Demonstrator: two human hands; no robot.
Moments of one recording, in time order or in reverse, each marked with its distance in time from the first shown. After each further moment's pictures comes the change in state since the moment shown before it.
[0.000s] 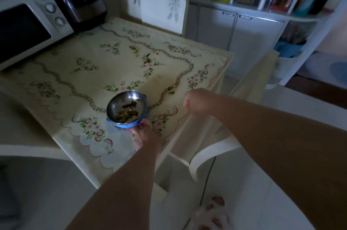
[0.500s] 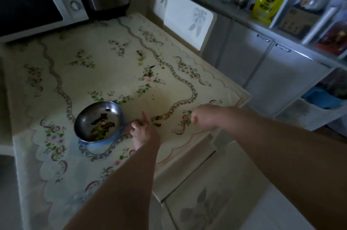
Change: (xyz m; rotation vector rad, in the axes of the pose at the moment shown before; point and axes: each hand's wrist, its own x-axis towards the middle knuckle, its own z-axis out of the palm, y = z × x) left_hand 0.090 0.146 0.033 0.202 0.132 0.012; right_hand 0.154 0.084 -0.087 -0.466 -0.248 -0.228
